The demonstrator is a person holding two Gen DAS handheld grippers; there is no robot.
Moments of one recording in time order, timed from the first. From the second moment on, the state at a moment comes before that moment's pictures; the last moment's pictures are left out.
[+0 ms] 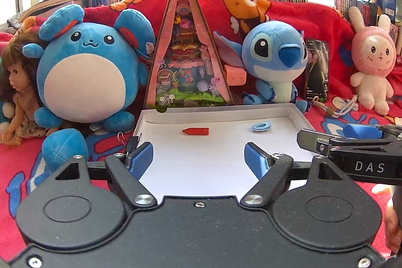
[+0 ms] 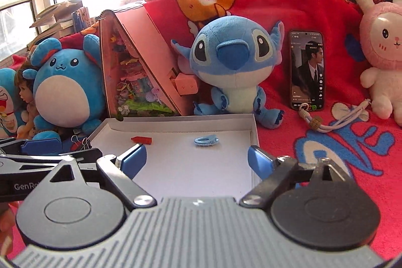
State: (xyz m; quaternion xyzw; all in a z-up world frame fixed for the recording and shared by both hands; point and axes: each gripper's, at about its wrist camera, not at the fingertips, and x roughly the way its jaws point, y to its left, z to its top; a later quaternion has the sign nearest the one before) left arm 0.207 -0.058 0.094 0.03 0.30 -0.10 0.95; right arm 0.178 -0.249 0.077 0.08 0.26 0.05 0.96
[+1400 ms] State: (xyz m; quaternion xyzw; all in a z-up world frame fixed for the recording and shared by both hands) left arm 0.038 -0.027 0.037 0.06 0.27 -0.10 0.96; right arm 0.017 -0.231 0.032 0.02 0.24 0.05 0.97
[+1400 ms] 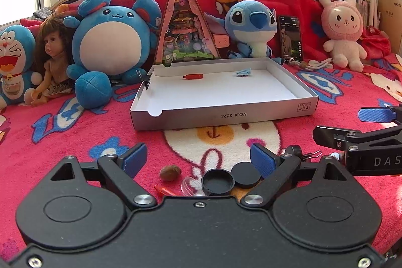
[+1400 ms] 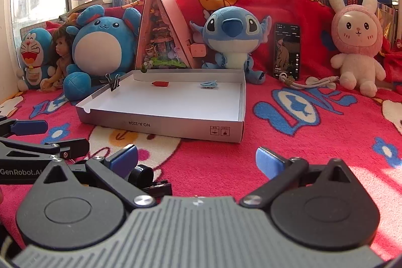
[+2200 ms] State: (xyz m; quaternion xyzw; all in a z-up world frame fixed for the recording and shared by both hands) left arm 0.024 -0.017 0.014 0.05 0.31 -0.11 0.94; right arm -0.003 -0.222 0.012 -0.01 0.25 0.05 0.97
